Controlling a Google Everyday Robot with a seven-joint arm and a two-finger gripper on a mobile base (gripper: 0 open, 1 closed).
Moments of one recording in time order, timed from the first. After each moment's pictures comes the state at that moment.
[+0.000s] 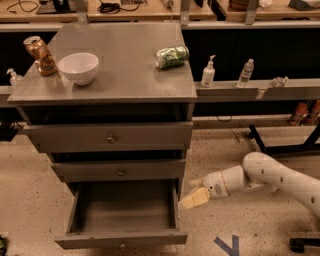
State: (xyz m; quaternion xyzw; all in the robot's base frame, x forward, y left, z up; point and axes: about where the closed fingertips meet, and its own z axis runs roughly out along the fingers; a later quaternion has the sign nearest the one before) arm 0.492 -0.095 0.542 -0.35 0.79 0.46 0.20
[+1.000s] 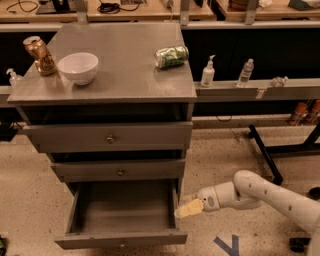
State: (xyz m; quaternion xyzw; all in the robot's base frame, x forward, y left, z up) arm 0.485 -0.080 0.457 -0.29 0.78 0.53 0.17
